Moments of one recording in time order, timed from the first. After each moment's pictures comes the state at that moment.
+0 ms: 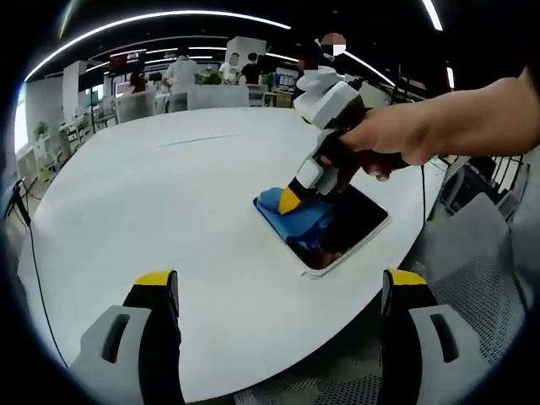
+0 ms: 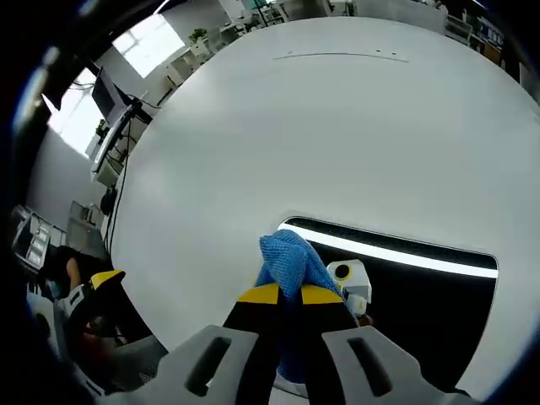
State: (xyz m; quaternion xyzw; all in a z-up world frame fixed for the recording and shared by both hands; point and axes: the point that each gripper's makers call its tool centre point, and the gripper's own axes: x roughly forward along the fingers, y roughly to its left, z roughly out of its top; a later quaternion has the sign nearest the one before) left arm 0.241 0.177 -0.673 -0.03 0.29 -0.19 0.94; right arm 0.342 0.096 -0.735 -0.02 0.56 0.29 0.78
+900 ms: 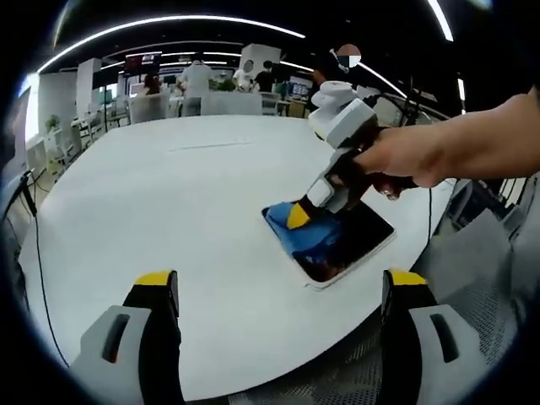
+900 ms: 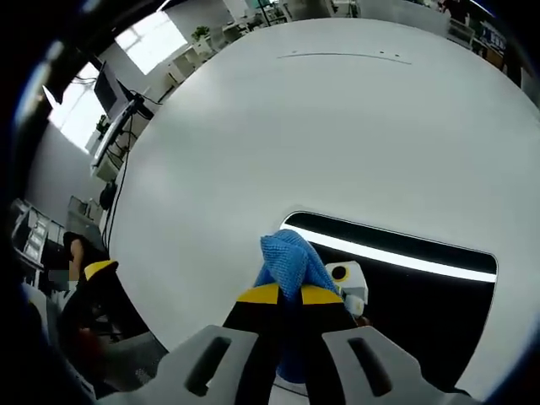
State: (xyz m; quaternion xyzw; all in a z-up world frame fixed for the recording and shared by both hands) left arm 0.235 0.167 -0.663 -0.05 0.28 -0.20 0.94; right arm 0.339 0.098 -0.734 -0.04 0.56 0.29 0.78
